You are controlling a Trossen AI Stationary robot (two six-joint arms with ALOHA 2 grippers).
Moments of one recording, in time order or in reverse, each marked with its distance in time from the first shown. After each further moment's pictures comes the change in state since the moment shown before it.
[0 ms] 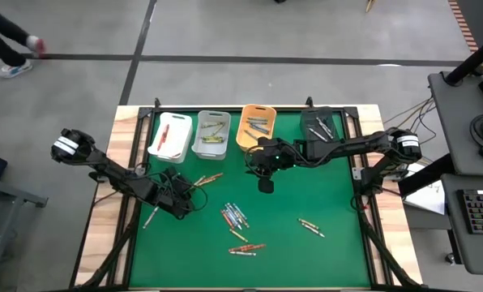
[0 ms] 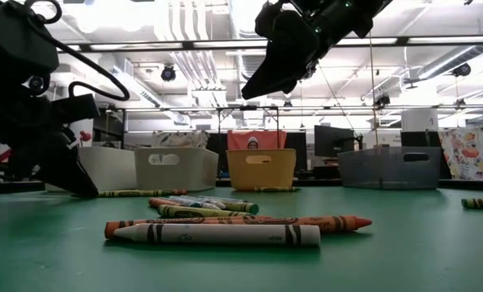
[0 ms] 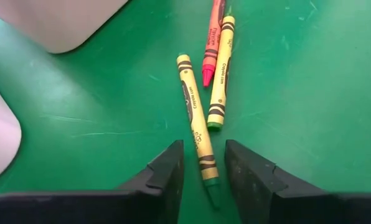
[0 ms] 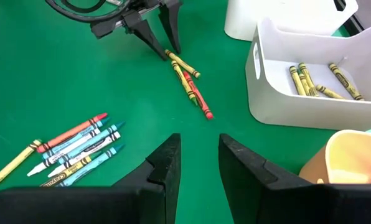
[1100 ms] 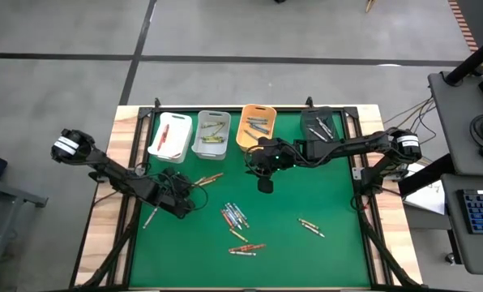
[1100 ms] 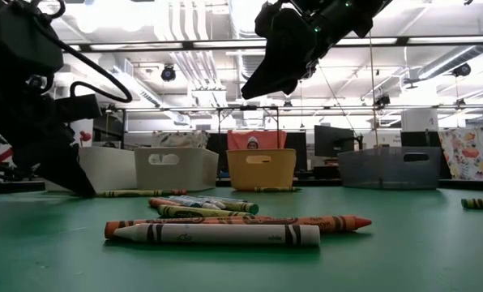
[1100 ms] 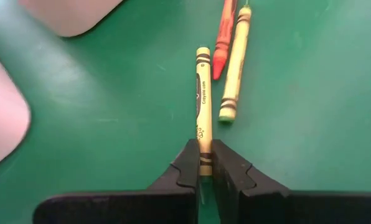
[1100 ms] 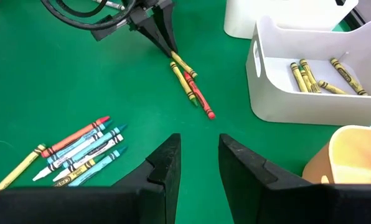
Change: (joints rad) left arm 0.002 -0.014 0.052 -0.101 0.019 -0.074; right arm 0.001 0.000 0.002 -0.001 -0.001 0.036
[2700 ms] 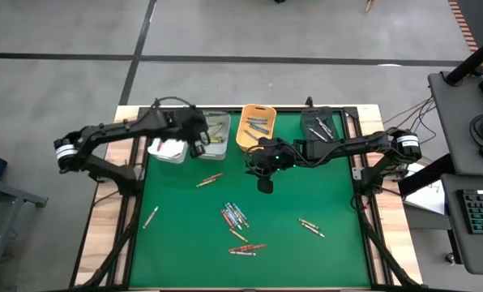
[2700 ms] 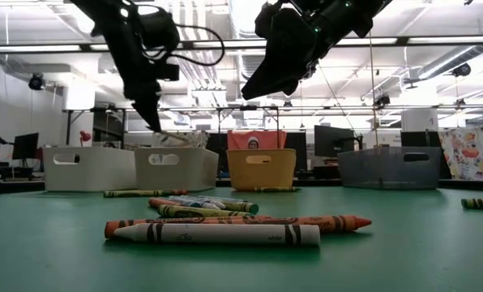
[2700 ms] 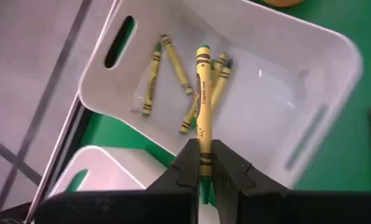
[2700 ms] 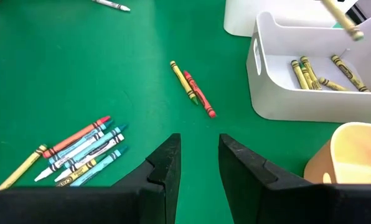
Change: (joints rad) left arm 0.896 0.032 0.621 -0.406 0.388 1.081; right arm 0.000 0.000 0.000 -0.003 0.000 0.014
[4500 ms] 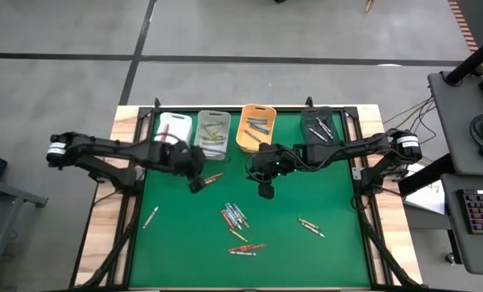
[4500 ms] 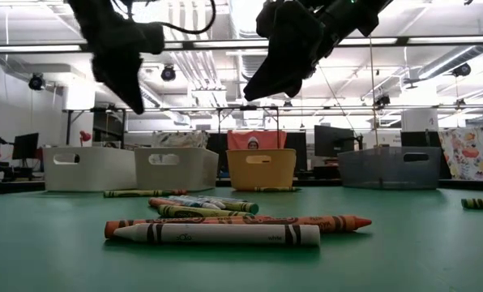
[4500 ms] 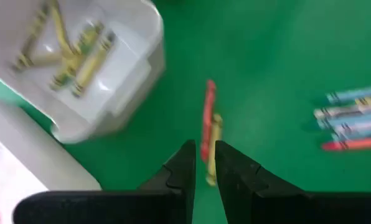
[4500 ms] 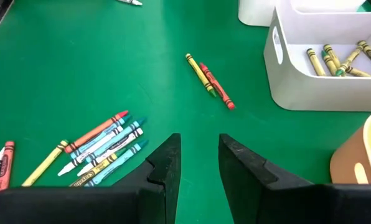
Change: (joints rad) left arm -0.486 -0.096 -0.028 -0.138 -0.021 -0.629; right arm 0.042 0.000 -0.013 -0.004 0.002 0.062
